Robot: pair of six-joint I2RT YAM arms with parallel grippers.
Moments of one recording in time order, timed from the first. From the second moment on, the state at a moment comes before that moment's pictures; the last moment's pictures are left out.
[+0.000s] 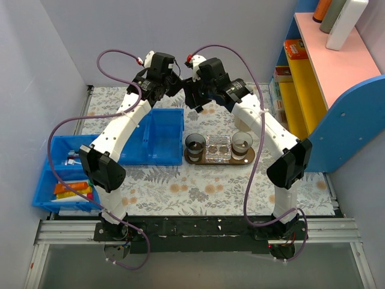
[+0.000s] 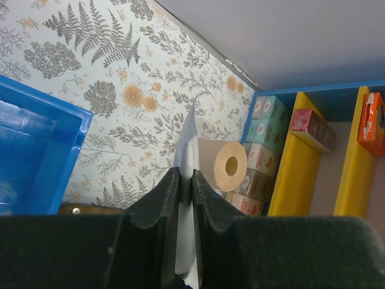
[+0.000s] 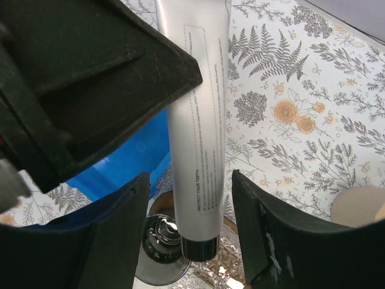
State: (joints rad) left arm -0.49 1.85 2.04 -0.74 -0.21 -1.05; right arm 0.70 1.92 2.11 -0.77 -0.02 0.10
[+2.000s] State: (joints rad) left arm -0.34 1.70 1.60 0.58 0.87 -1.35; right arm 0.35 1.63 1.66 0.37 -1.26 1.16
